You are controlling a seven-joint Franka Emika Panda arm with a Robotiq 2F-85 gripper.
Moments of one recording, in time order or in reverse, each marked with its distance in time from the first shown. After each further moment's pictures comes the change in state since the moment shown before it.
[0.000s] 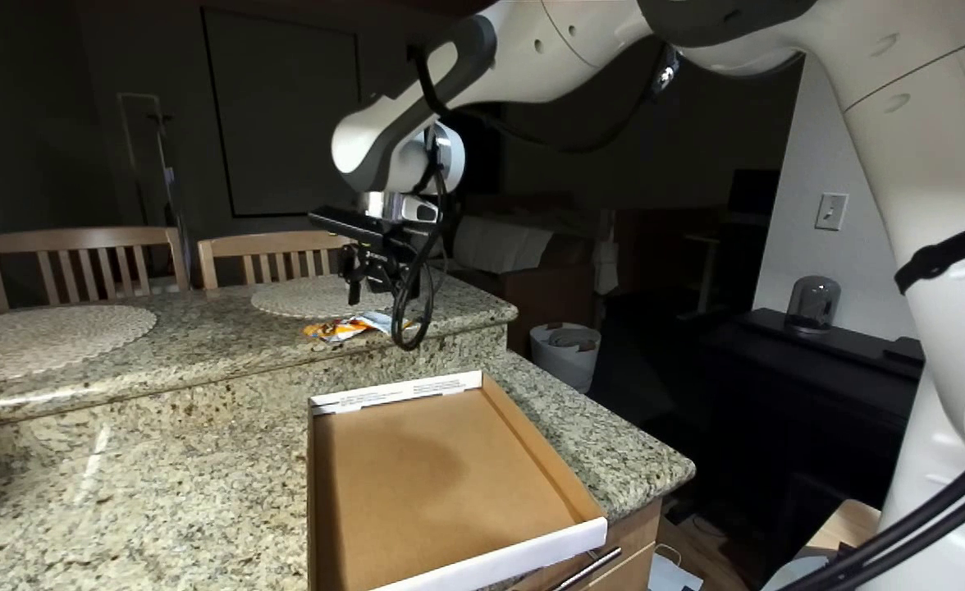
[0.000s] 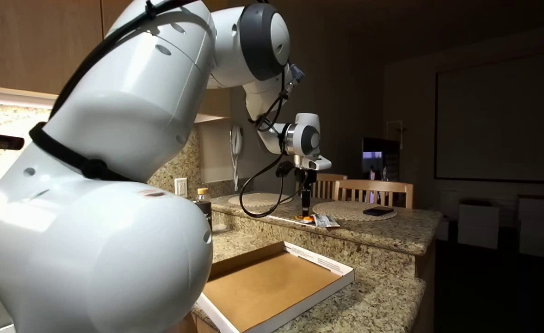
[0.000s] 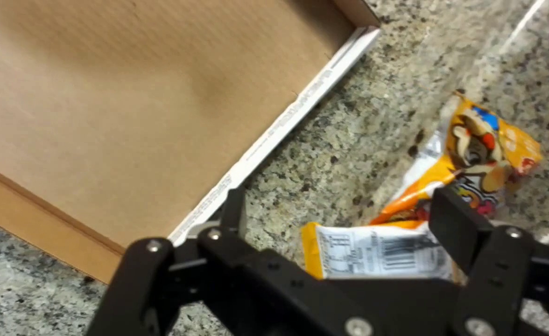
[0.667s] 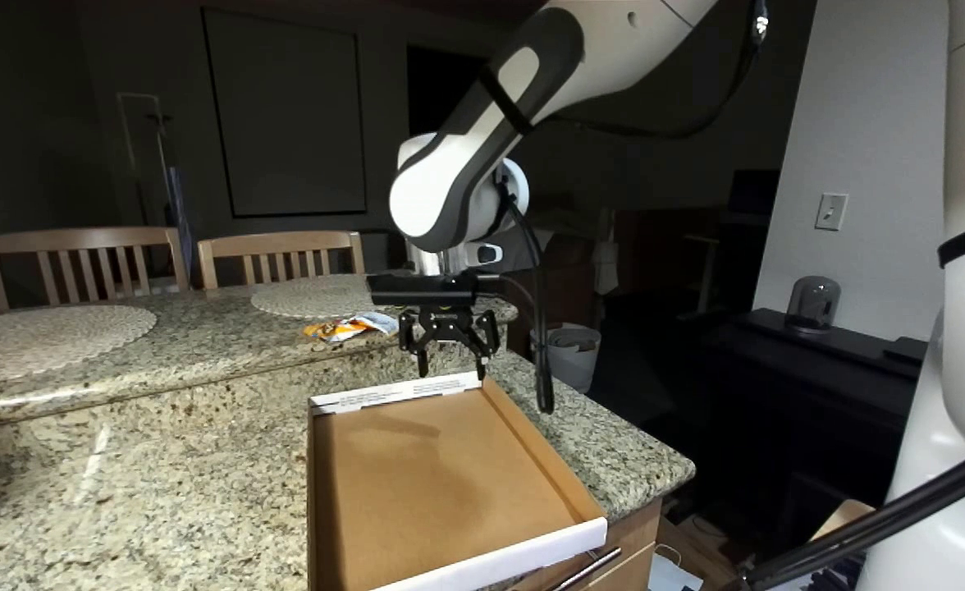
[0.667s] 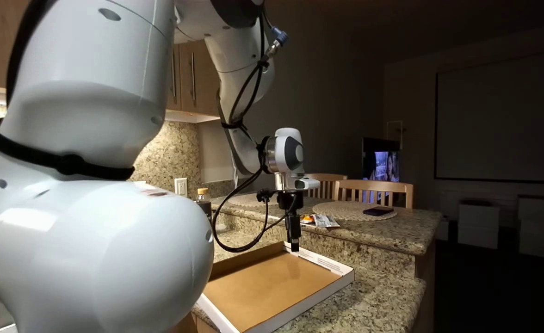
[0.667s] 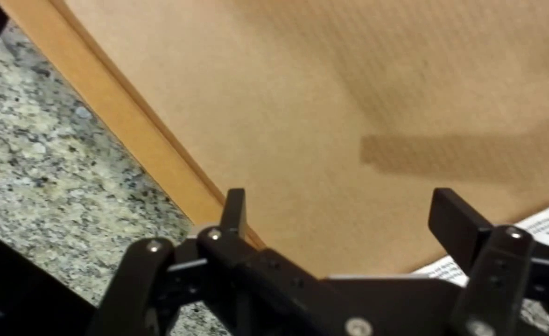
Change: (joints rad) arm 0.024 -0.274 -0.008 -0.536 -0.166 0.045 -0.054
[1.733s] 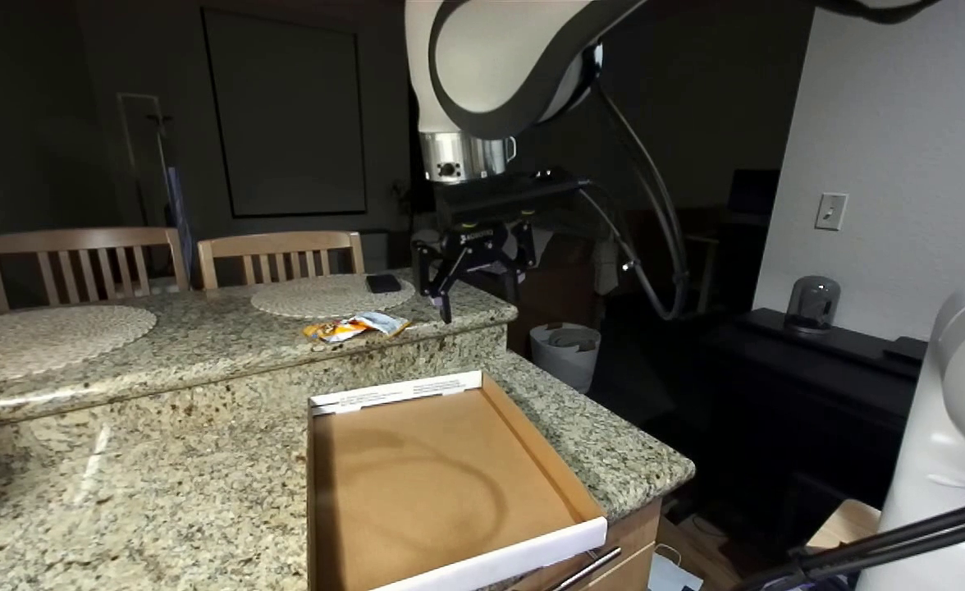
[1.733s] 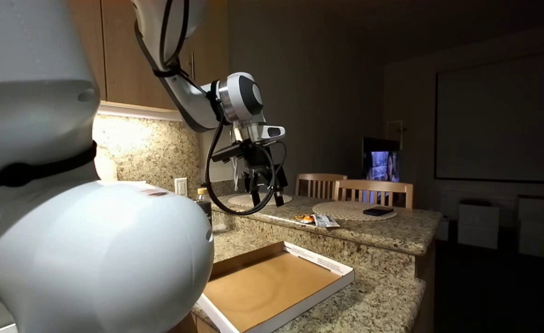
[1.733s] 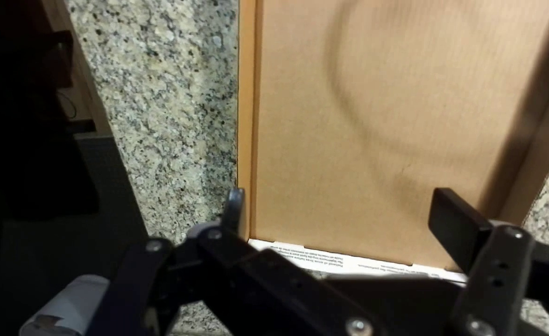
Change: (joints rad) arm 0.003 -0.499 0.140 -0.224 -0.095 -0.190 -0.526
